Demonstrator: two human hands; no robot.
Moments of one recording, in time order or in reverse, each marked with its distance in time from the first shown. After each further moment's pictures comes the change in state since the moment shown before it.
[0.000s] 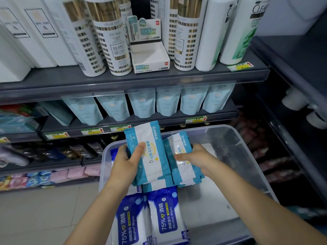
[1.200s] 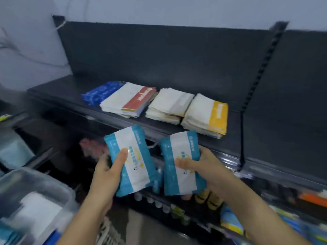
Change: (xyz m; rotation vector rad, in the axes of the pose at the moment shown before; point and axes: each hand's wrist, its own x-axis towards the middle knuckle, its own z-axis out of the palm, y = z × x) left_hand -0.344 -0.011 0.294 0.108 -0.917 0.265; right_hand -0.463 0.274 -0.223 0.653 0.841 -0.273
